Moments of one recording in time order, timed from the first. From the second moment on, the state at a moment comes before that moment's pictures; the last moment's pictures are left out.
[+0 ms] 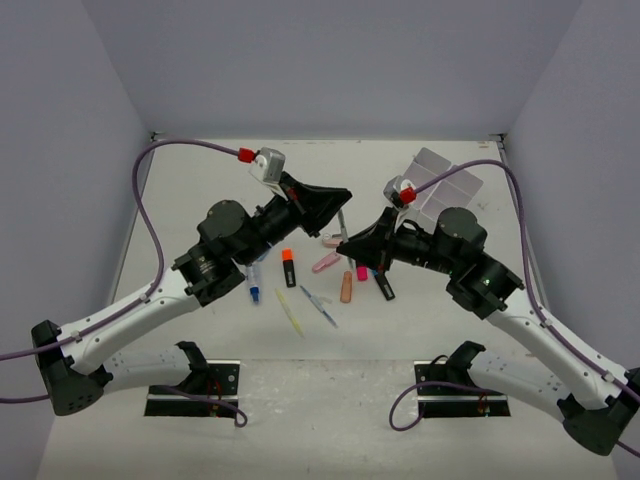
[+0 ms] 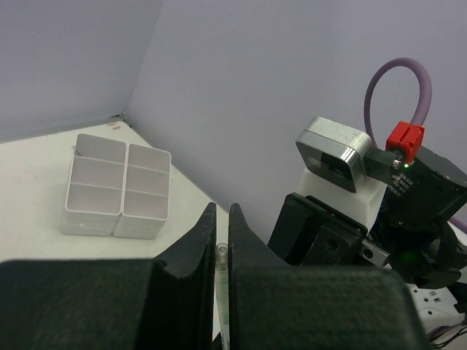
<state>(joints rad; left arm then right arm) -0.94 1.10 1.07 0.23 -0.02 -0.50 0.73 0.90 0.94 -0.12 -0.46 0.32</state>
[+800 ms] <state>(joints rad) -0.97 1.08 0.84 0.60 -0.18 -0.60 0.75 1.14 1.33 -0.59 -0.46 0.27</state>
